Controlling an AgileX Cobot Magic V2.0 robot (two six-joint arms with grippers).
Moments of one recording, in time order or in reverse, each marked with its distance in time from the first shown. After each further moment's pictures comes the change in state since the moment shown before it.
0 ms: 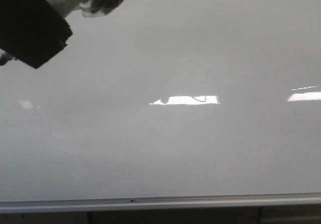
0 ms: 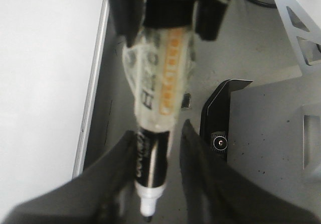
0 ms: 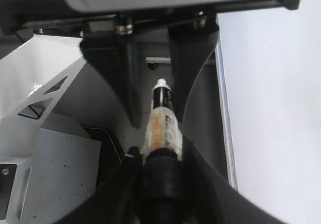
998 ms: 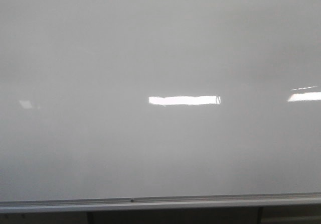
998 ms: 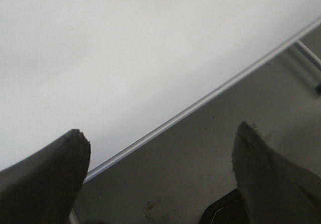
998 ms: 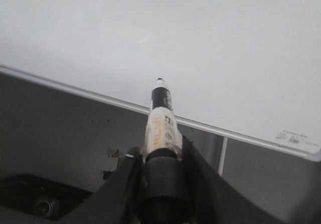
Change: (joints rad) left arm 0.476 -0.240 0.002 0.285 0.033 -0.603; right arm -0.523 -0.394 0.254 -0.682 0.043 1.018
